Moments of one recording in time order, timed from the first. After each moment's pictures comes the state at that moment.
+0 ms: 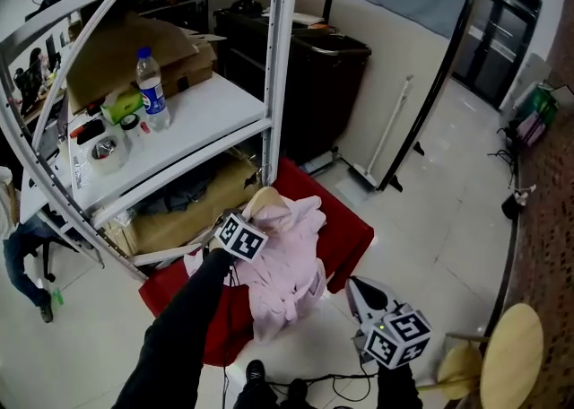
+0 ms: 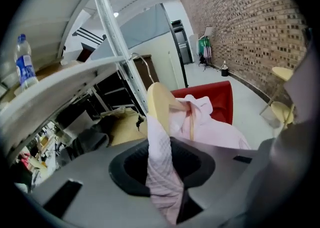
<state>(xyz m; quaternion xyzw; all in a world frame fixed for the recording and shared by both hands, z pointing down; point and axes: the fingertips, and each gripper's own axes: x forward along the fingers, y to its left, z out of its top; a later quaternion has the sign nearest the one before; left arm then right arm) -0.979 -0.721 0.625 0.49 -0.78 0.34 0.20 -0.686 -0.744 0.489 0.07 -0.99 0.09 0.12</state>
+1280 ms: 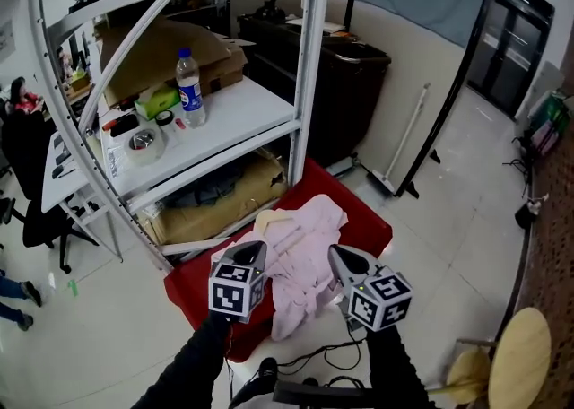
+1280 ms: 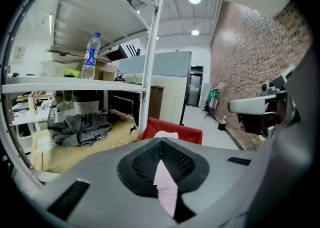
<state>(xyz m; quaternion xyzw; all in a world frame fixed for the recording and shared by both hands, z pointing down) -0.862 -0.574 0.534 0.52 -0.83 0.05 0.20 -0.761 -0.668 0.470 0.00 -0.99 0.07 0.11</state>
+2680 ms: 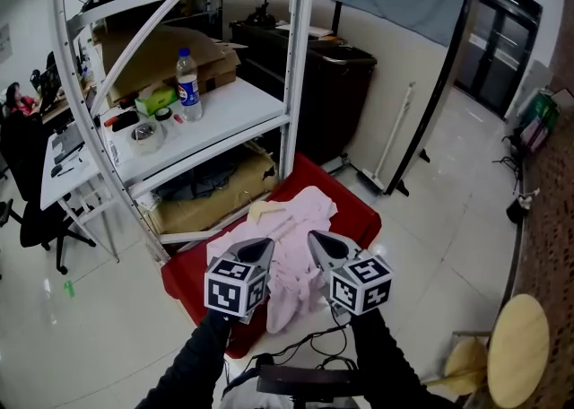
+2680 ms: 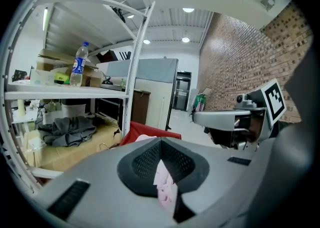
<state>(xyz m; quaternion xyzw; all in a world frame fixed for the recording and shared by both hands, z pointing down) -0.767 -0.550 0.497 0.58 -0.80 0.03 0.18 -0.728 -0.612 0.460 -0.03 -0.99 0.05 0.09</state>
